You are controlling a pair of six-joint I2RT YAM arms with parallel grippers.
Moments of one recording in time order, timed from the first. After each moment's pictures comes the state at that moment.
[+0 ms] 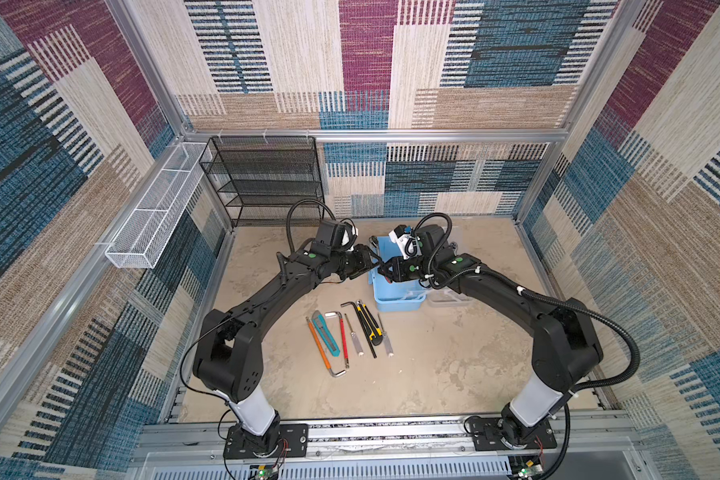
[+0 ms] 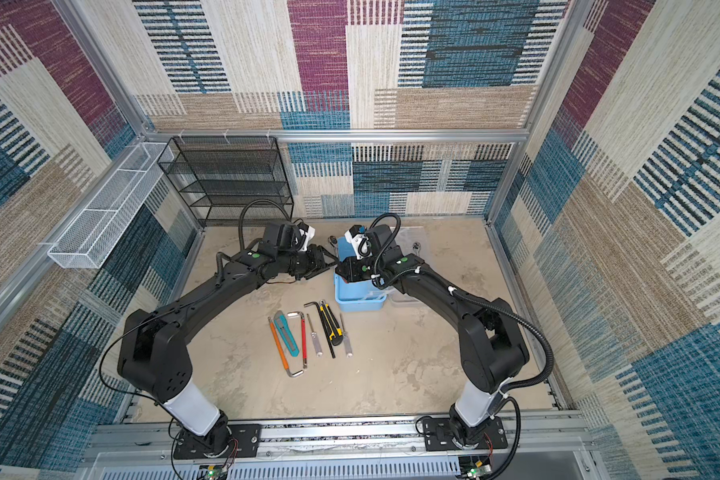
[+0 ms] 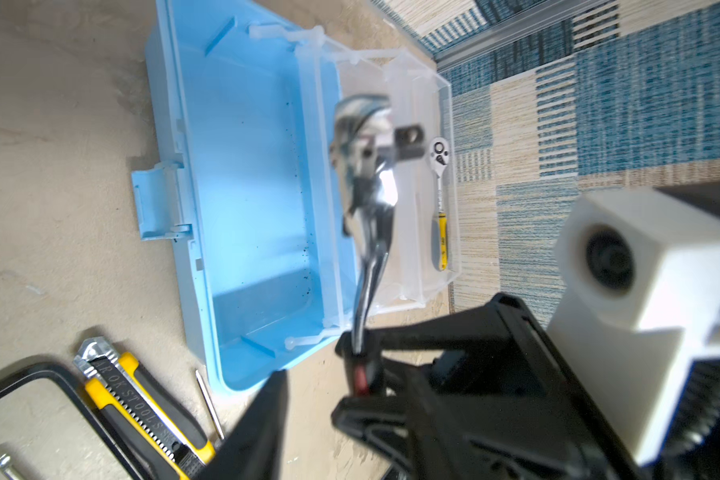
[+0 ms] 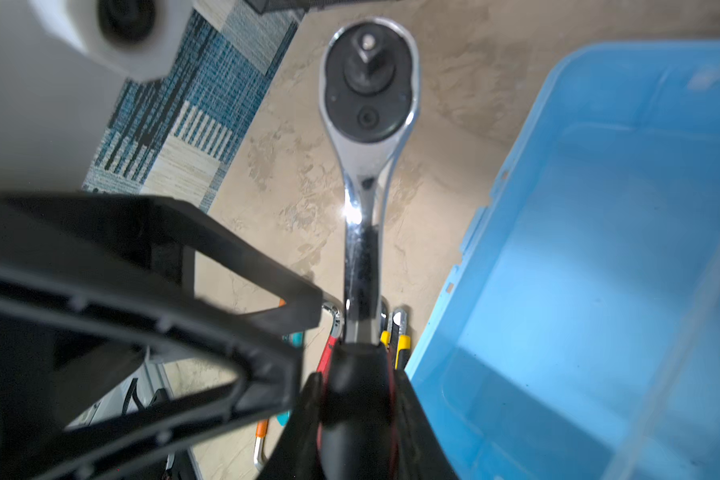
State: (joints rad) left arm -0.46 1.67 1.37 -0.37 0.49 -0.75; right arm 0.51 1.68 1.32 -0.30 -0.44 0.37
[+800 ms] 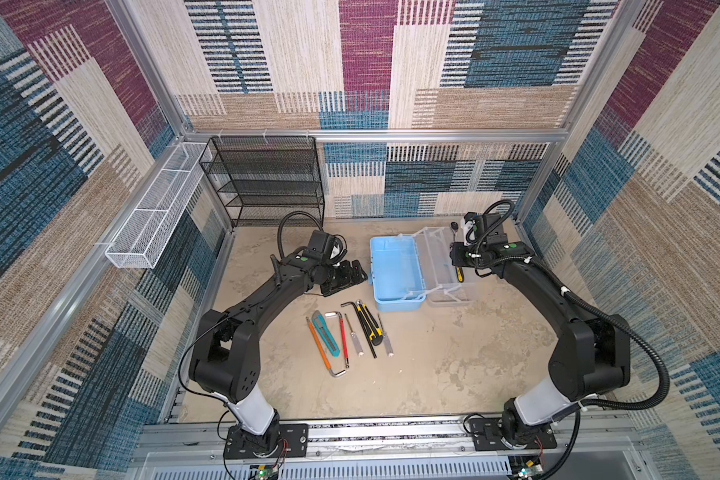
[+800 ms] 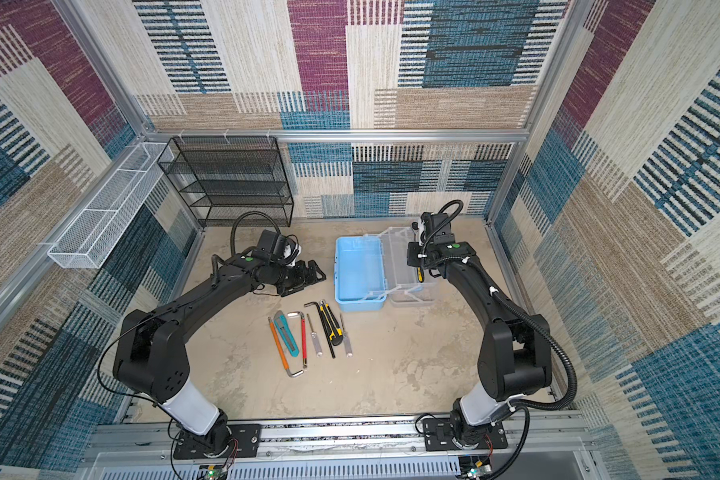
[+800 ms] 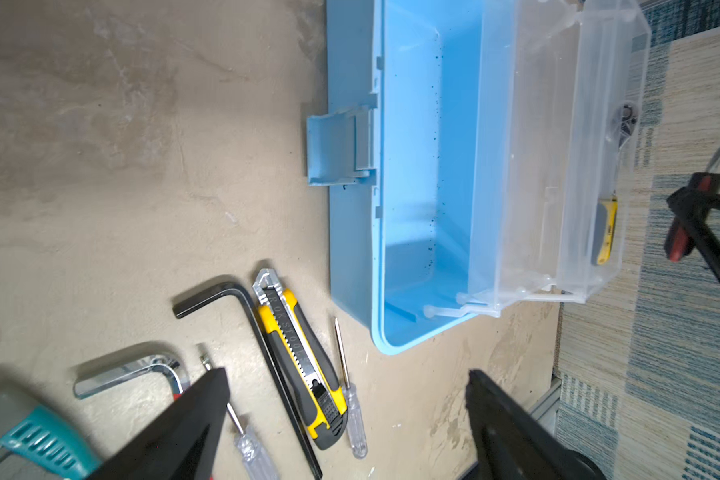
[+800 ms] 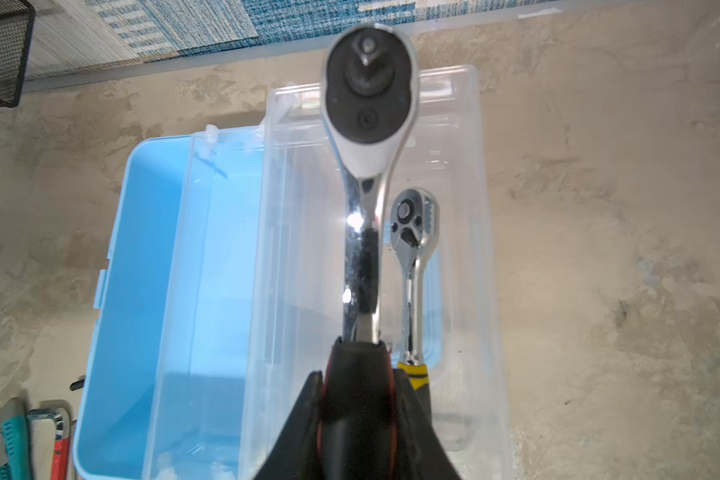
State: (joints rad) left arm -0.39 1.68 1.30 -0.59 0.37 -0.60; right arm 0.17 1.59 1.32 -0.57 -0.06 0.21
